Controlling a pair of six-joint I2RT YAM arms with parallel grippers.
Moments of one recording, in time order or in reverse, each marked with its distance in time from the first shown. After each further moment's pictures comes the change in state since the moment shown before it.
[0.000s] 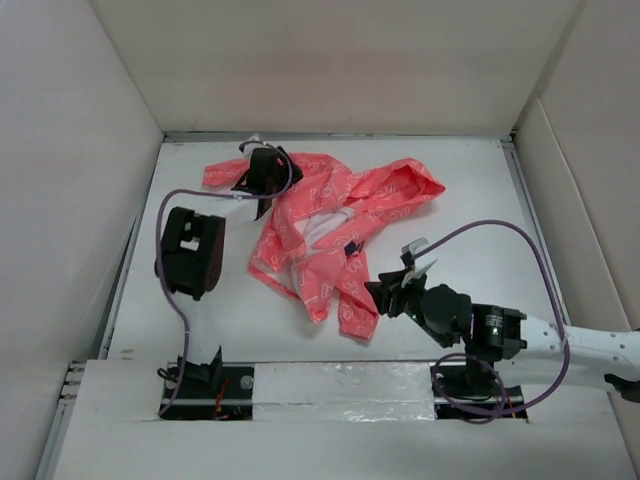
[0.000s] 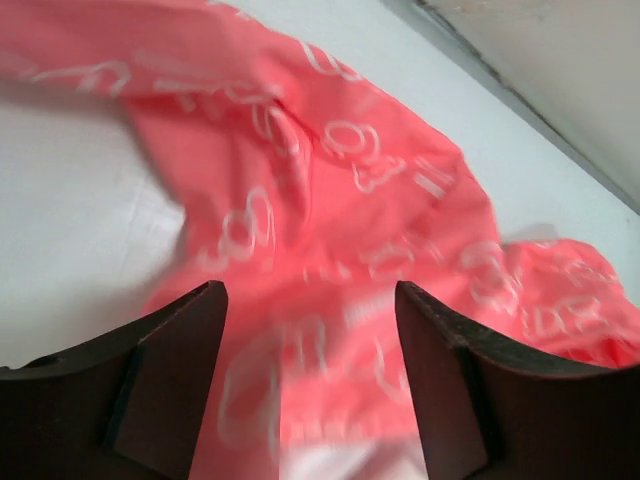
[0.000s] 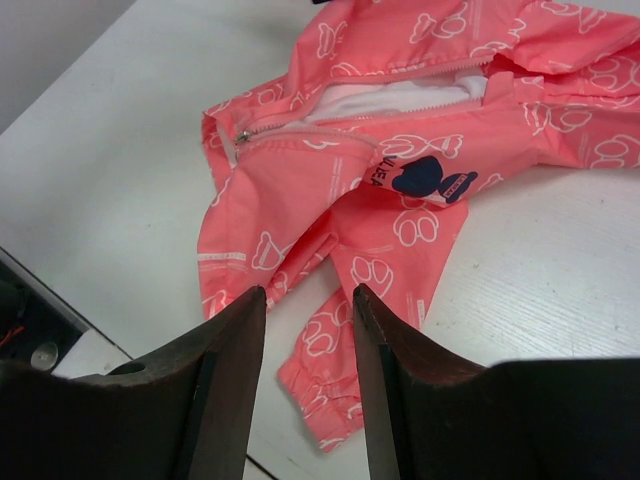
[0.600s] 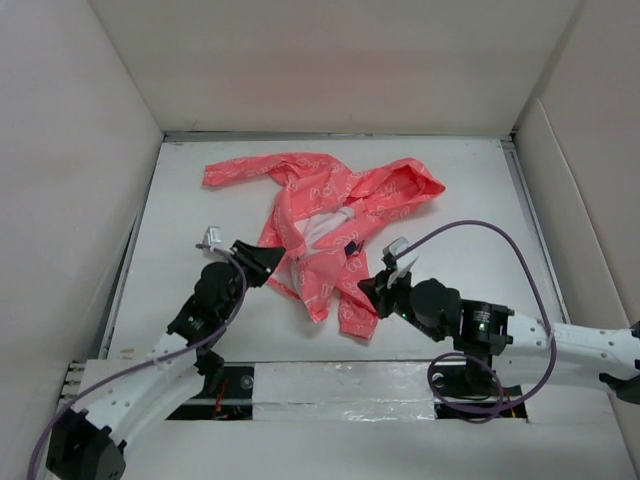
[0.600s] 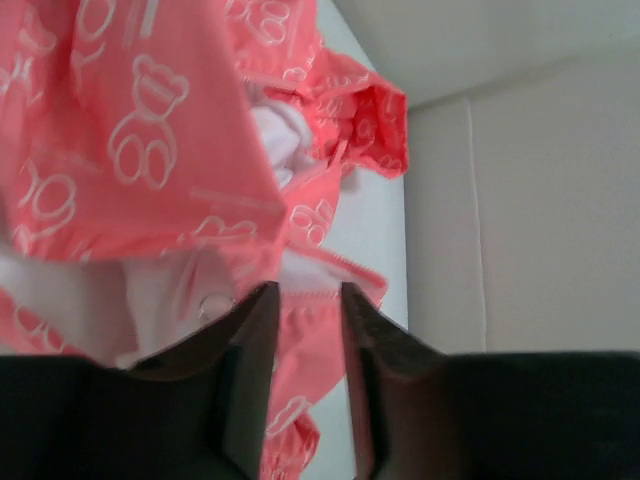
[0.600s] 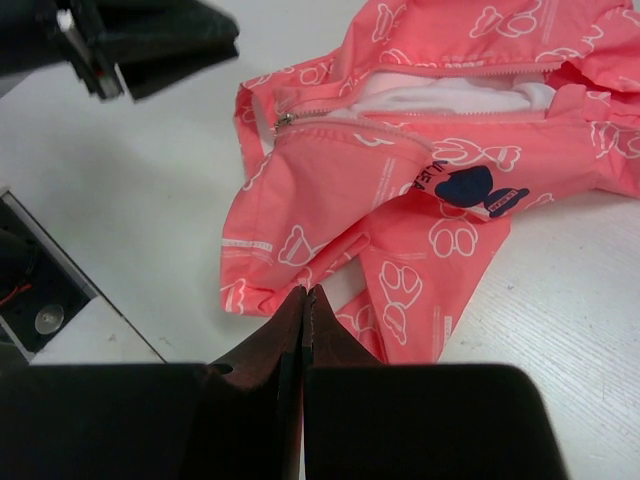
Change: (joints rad) left arm -0.228 -1.373 -1.035 -0.019 -0.050 -0.319; right arm -0.049 0.086 0.001 0.083 -0.166 -0.085
